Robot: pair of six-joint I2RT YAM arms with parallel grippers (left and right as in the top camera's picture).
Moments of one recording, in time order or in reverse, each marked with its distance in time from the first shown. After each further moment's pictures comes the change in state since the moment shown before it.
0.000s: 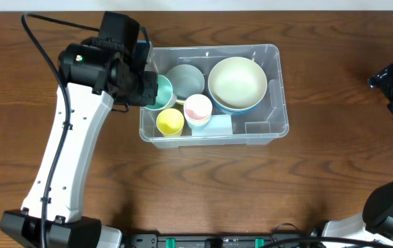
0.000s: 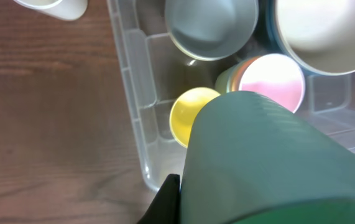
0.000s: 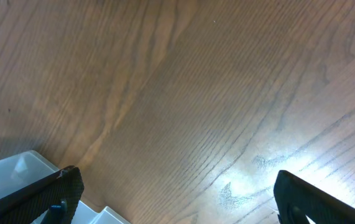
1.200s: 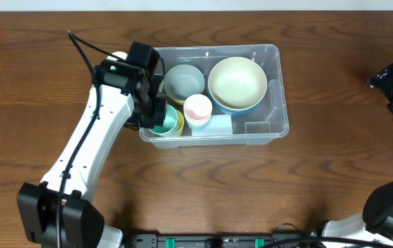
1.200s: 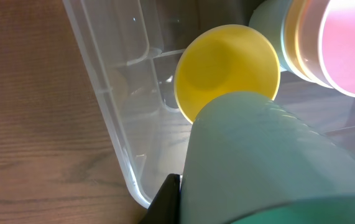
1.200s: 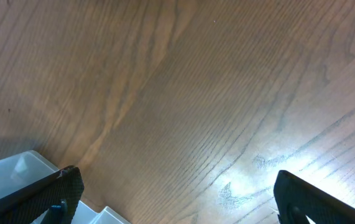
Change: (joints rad) left arm -0.045 0.029 -0.301 0.111 -0.027 -0.008; right arm 0.000 0.000 0.000 0.000 0.000 0.000
